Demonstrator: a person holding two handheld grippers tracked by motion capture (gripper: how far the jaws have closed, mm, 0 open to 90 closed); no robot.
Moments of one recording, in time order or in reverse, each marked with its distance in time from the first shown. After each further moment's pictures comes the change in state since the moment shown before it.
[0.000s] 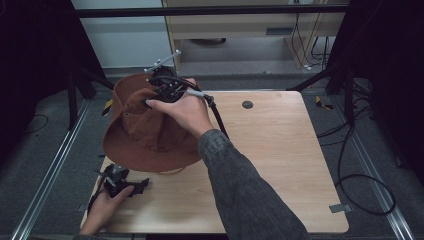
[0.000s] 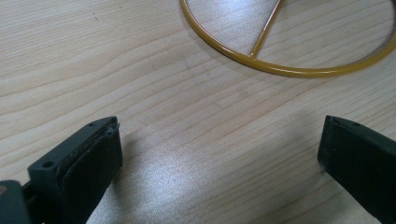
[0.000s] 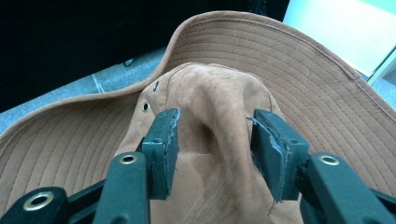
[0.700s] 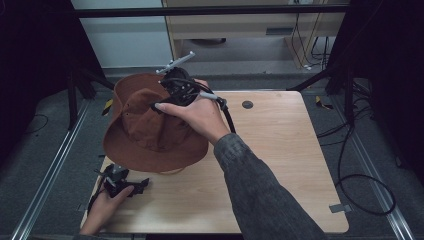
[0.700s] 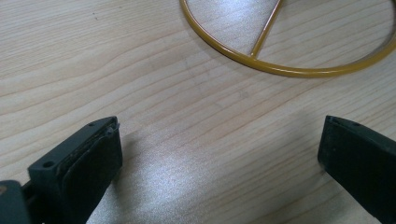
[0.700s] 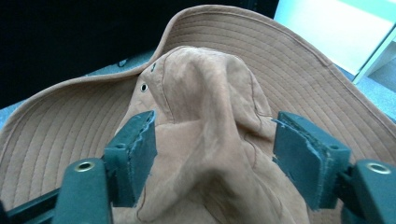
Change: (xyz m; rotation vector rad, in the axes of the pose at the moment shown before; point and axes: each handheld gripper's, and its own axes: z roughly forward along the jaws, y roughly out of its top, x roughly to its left) left arm 0.000 0.000 0.000 0.000 -0.001 -0.001; right arm -0.002 -0.014 -0.031 -0.014 -0.033 0.007
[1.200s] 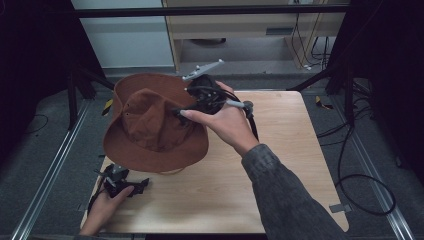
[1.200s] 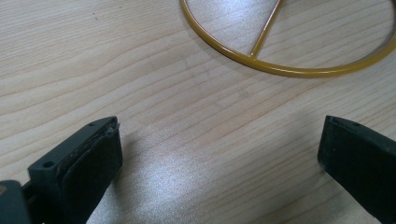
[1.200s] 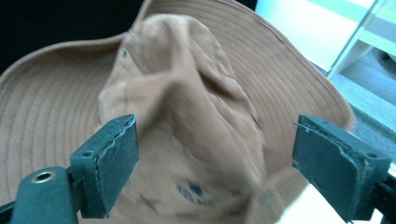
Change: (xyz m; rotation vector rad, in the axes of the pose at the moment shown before) left arm 0.000 0.000 0.000 -0.003 -0.003 -0.008; right arm -0.013 -0.035 -0.046 -0.012 -0.072 0.000
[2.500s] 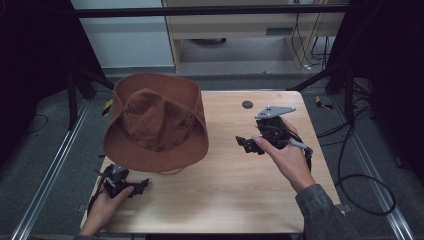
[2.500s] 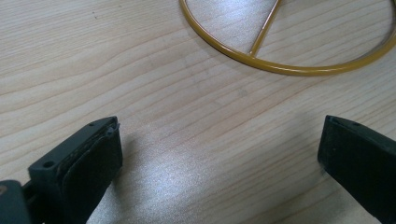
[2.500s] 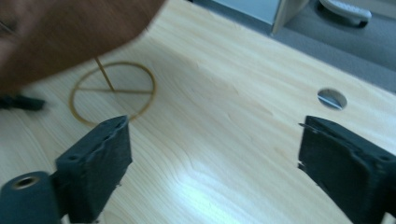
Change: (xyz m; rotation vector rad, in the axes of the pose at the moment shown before) left arm 0.000 -0.001 -0.001 0.005 0.004 0.016; right arm -0.066 -0.158 -0.059 0.040 -0.175 0.121
